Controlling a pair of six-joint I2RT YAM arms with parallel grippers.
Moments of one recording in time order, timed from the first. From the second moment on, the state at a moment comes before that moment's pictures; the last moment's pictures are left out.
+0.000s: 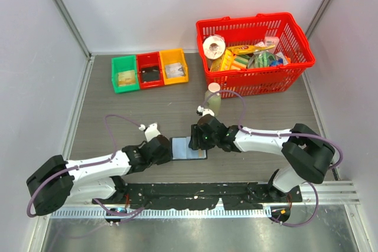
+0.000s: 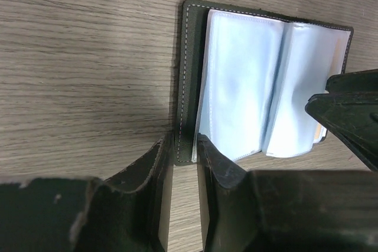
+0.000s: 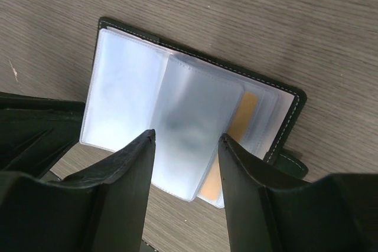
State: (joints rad) left arm -0.97 1.09 0.39 -0.22 -0.33 -1.12; right arm 0.94 1.52 0.74 -0.06 0.02 0.72
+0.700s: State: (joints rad) left arm -0.97 1.14 0.38 -0.11 -0.27 -1.14; right arm 1.01 1.66 0.88 0.03 -0.11 0.70
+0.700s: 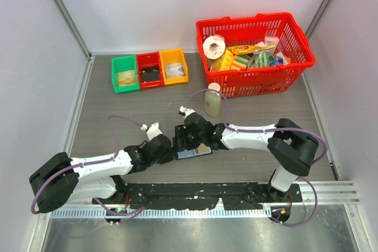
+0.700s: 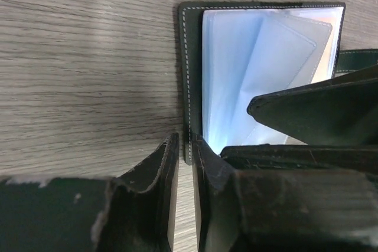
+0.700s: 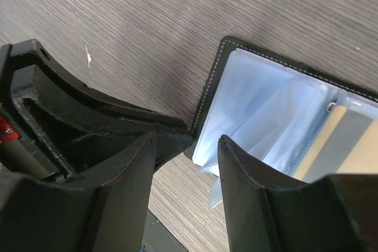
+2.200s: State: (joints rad) left arm -0.97 1.24 0.47 -0.13 -0.30 -1.07; right arm 0.90 1.50 0.75 -0.15 0.07 0.63
